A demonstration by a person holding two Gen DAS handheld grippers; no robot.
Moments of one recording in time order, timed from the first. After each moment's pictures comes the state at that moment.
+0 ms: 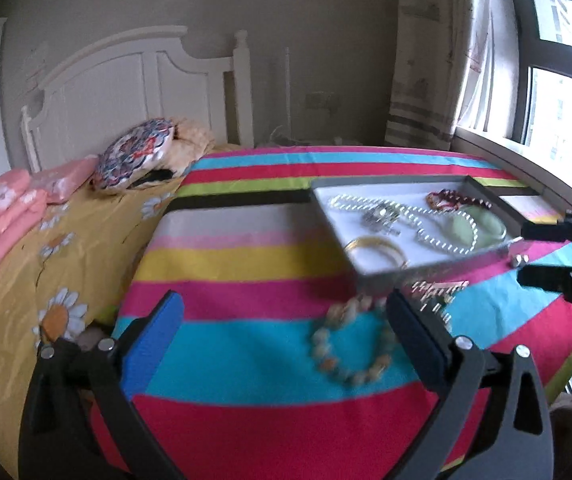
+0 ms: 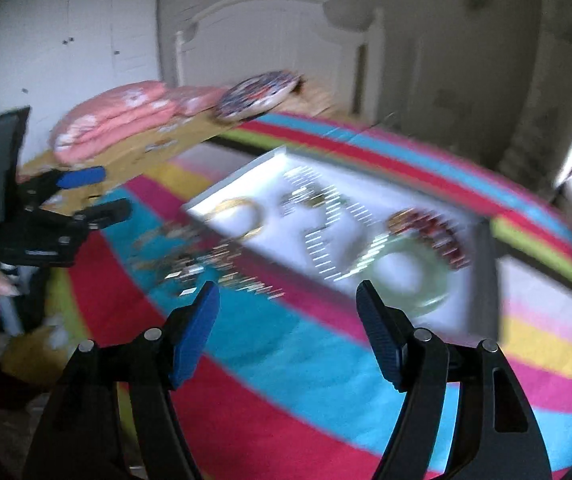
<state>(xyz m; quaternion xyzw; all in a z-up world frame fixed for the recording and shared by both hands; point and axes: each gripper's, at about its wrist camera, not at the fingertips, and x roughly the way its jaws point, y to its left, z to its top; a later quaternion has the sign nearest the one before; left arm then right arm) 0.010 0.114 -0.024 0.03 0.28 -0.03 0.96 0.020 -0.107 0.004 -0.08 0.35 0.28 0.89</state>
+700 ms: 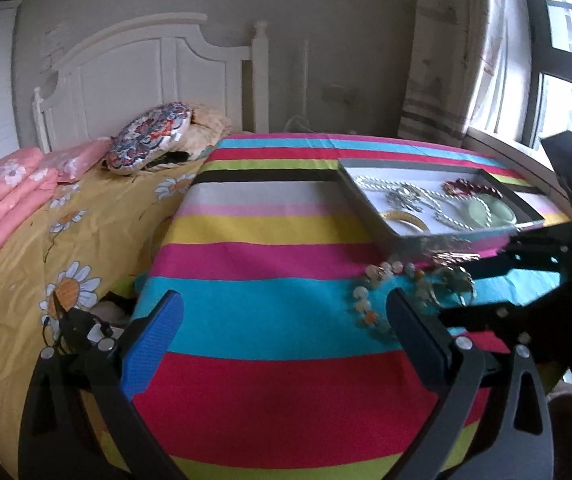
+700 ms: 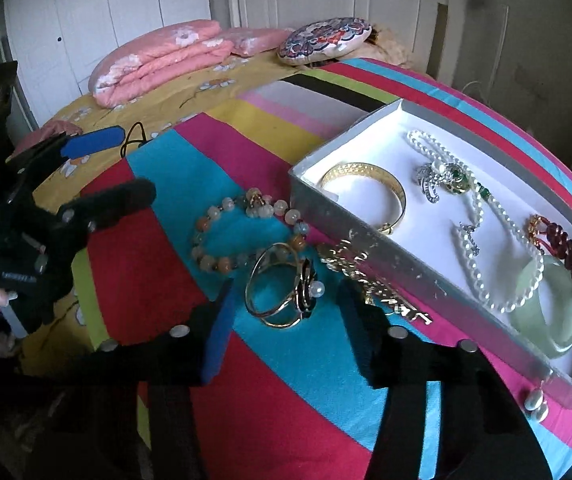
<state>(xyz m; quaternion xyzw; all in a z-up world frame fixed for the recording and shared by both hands) -0.008 0.136 -0.035 0.02 0.30 -0.03 0.95 0.038 -0.017 -0.029 -0.14 0.42 0.35 0.83</state>
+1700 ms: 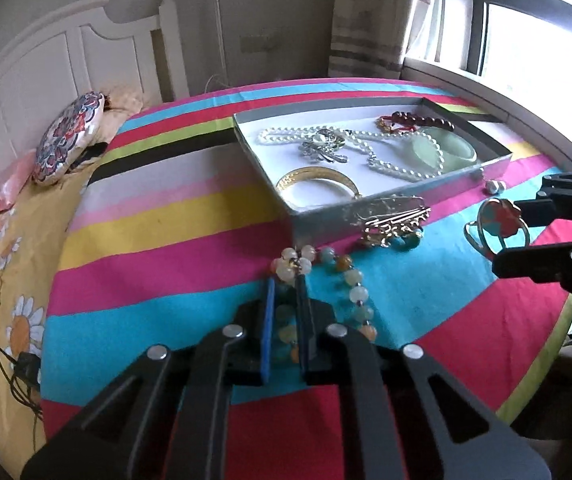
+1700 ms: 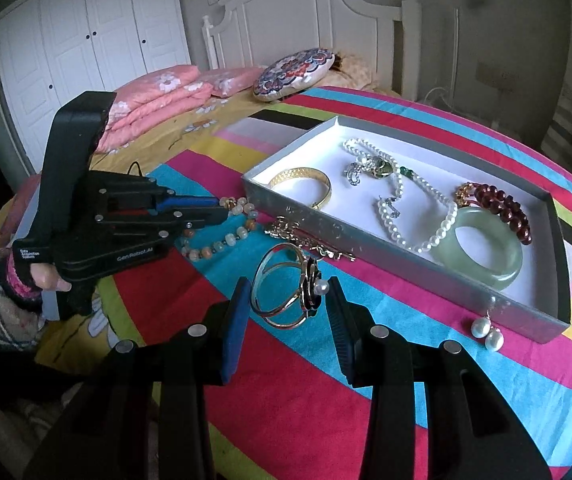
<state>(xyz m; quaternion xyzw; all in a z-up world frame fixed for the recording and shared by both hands) 0.043 0.075 -0.062 0.08 0.38 -0.14 0.91 0.013 -0.089 -0.008 -0.07 0.38 0.33 0.86</state>
